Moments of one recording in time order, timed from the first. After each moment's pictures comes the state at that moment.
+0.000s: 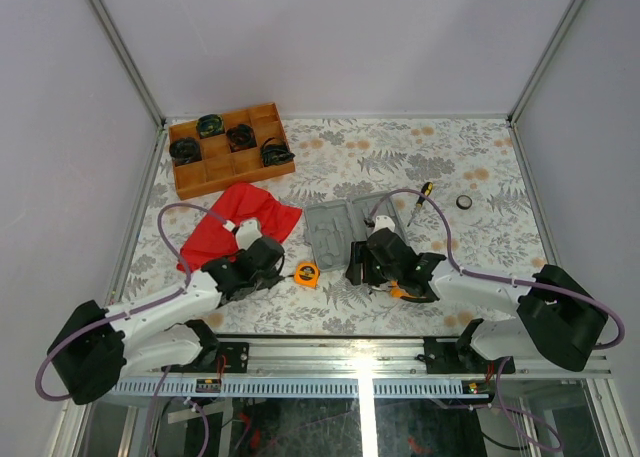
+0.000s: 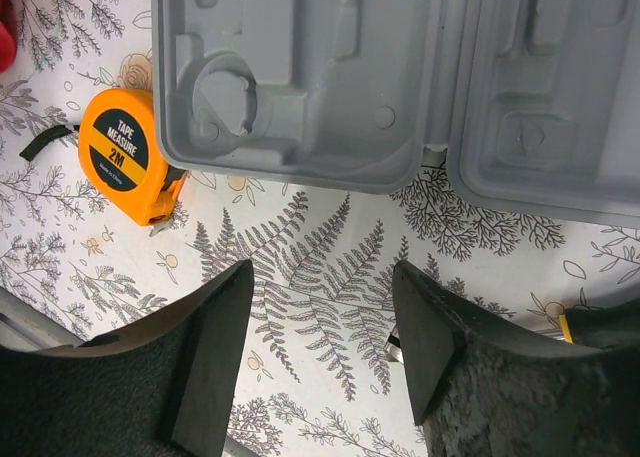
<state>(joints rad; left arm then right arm) -0.80 1.09 0.51 -0.42 -0.35 -1.02 0.88 1.31 0.56 -0.05 0.09 0.68</state>
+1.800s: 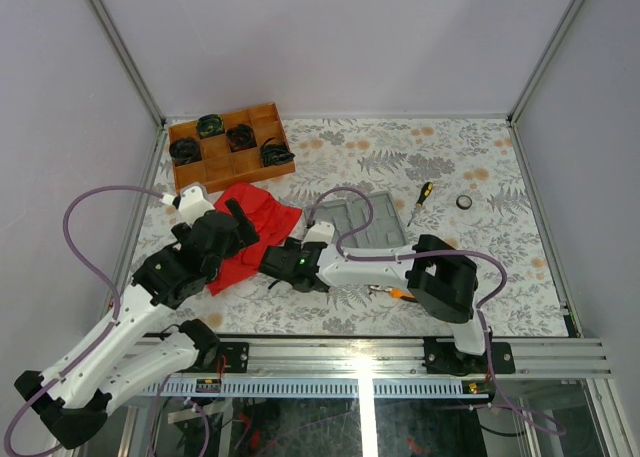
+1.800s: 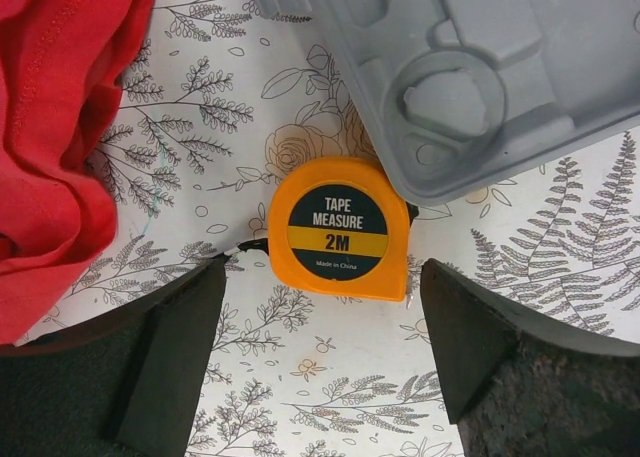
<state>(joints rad) -0.68 0.77 0.88 -0.83 -0.61 -0.87 1.25 1.98 1.44 -0.76 0.59 1.45</state>
